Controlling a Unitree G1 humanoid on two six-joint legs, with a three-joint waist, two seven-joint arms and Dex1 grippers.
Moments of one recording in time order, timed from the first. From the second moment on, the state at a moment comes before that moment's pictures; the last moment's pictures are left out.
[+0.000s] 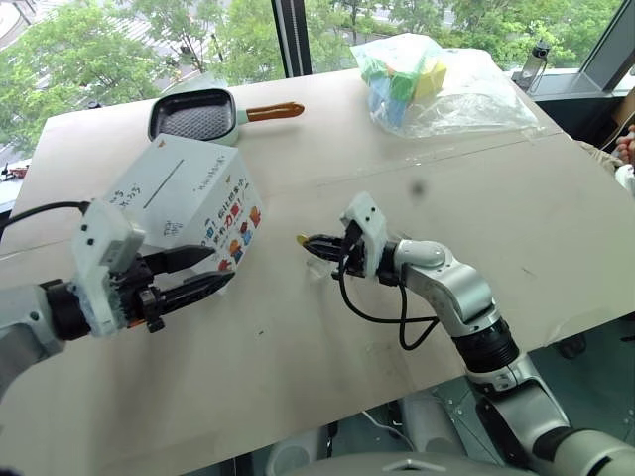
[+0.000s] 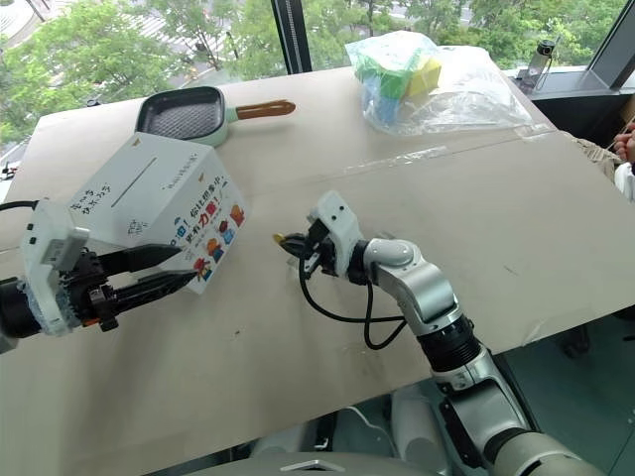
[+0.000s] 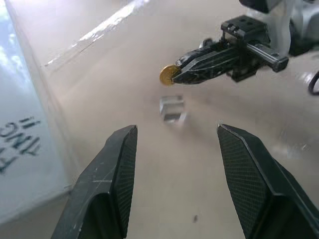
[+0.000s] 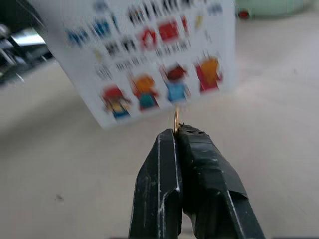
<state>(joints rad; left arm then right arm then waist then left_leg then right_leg) 0.14 0.88 0.73 -0.62 -0.97 0.98 -0.85 -0.56 -0.05 0.27 -0.12 0.37 0.71 0.70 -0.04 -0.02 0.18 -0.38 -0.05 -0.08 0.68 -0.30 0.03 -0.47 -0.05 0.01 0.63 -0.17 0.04</state>
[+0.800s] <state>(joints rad) 0.01 0.53 0.47 -0.62 -1.60 0.76 -0.43 -0.62 -0.02 0.09 -0.27 0.95 1.02 0.69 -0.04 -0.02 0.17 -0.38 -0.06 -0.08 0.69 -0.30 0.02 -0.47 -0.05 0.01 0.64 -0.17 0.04</state>
